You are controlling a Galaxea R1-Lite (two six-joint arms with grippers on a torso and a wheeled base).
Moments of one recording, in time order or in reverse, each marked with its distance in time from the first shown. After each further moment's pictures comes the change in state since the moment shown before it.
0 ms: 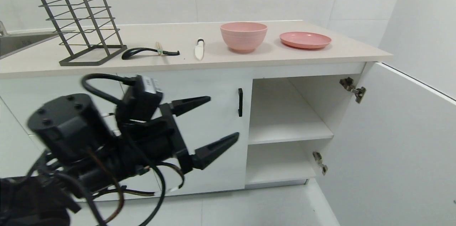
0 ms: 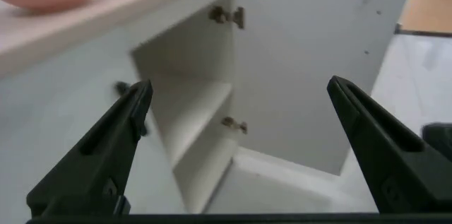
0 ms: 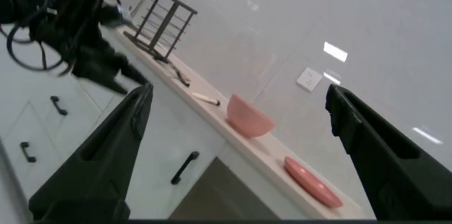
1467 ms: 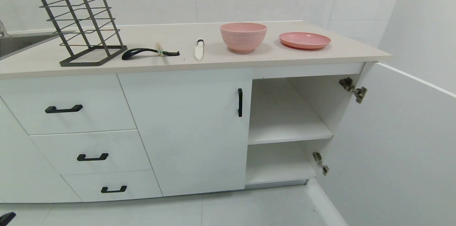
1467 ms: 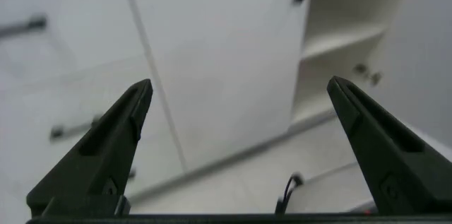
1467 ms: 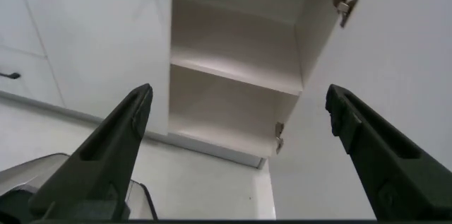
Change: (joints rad) left arm 0.559 -1.472 0.442 1.093 0.162 0.006; right arm -0.065 -0.721 0.059 1.366 -0.513 -0.018
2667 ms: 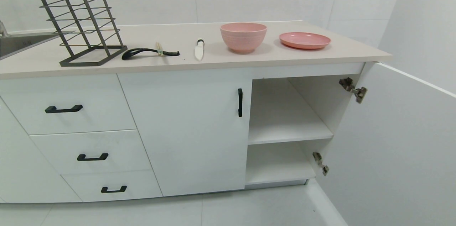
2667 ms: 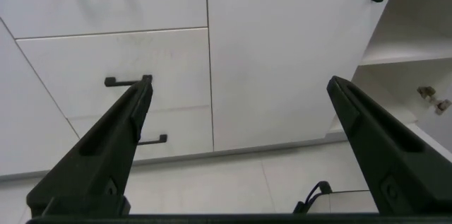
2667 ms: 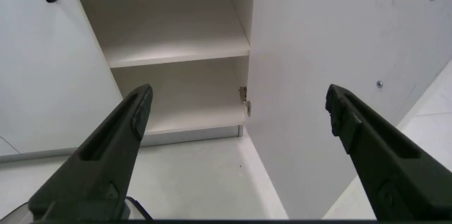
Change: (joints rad) left arm 0.075 -0.148 0.009 0.172 0.202 -0.072; right arm 0.003 0.001 -0.002 0.060 -0.318 0.178
